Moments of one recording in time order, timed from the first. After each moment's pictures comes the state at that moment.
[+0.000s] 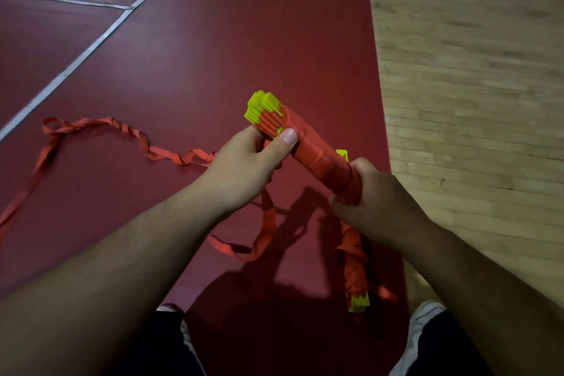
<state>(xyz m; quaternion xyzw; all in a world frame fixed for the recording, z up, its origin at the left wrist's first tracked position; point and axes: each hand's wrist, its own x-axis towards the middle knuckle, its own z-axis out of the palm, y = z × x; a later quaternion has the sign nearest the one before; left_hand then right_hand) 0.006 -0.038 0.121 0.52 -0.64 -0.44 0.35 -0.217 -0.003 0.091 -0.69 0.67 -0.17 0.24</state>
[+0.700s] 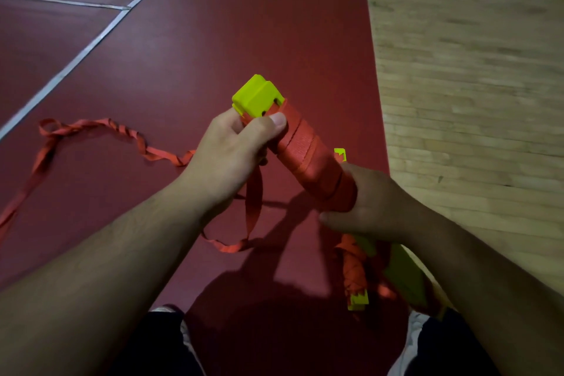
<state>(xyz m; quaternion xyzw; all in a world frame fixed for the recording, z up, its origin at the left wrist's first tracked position) 0.004 -0.036 0.138 0.45 -0.55 -0.51 0.48 -0.218 -0.007 0.105 -0.71 0.59 -0.15 0.34</state>
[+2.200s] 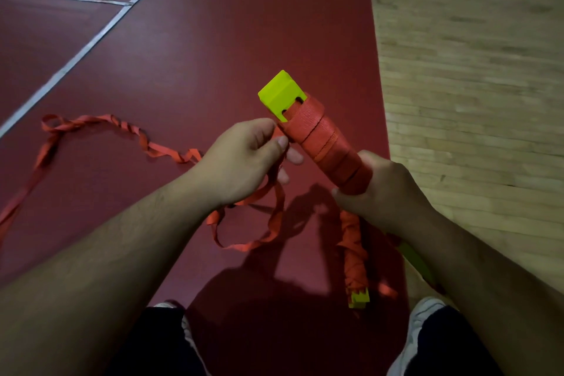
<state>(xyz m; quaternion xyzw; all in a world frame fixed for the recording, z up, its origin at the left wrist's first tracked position) 0.011 -0.039 0.128 0.47 -0.69 -0.47 0.30 -0.222 -0.008 0.095 -0.67 0.67 -0.22 0.24</state>
